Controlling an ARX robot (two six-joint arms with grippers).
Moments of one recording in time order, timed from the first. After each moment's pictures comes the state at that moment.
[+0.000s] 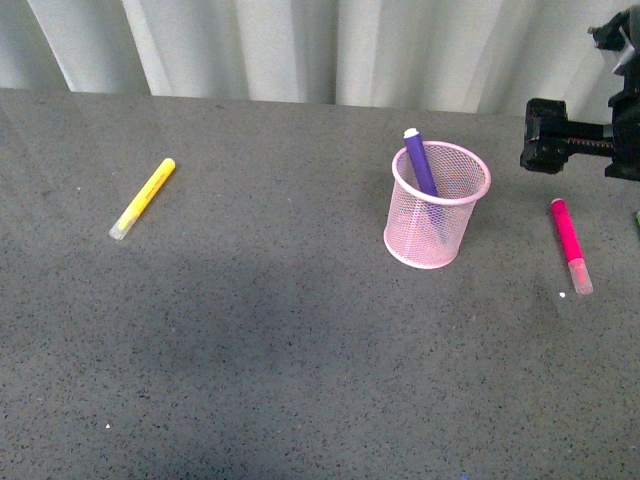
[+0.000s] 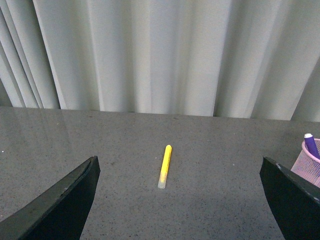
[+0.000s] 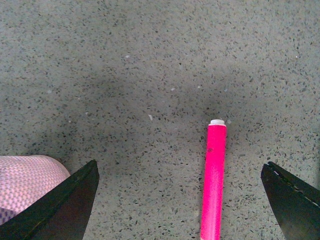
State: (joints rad) left arm 0.00 0.00 0.01 0.00 0.00 0.00; right arm 0.04 2.05 1.08 0.13 -0.03 0.12
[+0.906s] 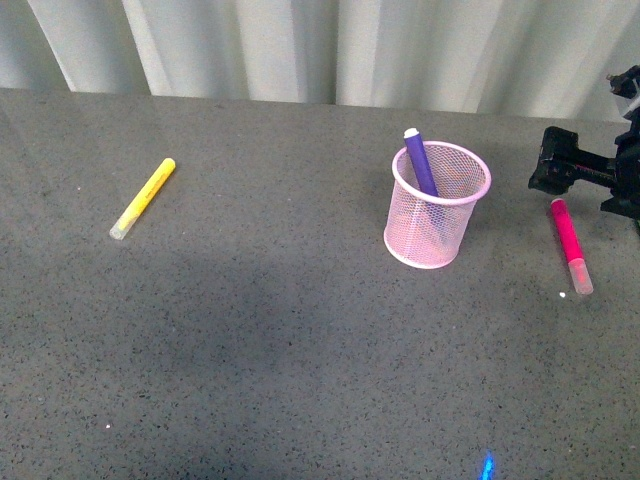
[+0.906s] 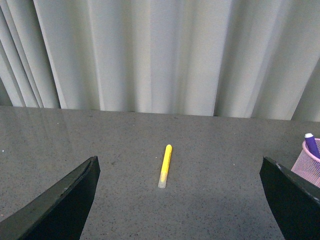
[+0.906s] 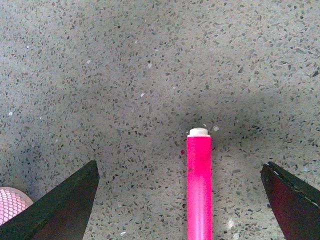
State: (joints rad) left arm 0.00 0.00 0.01 0.00 0.00 0.00; right arm -0.05 2.20 1.15 0.19 -0.13 0.21
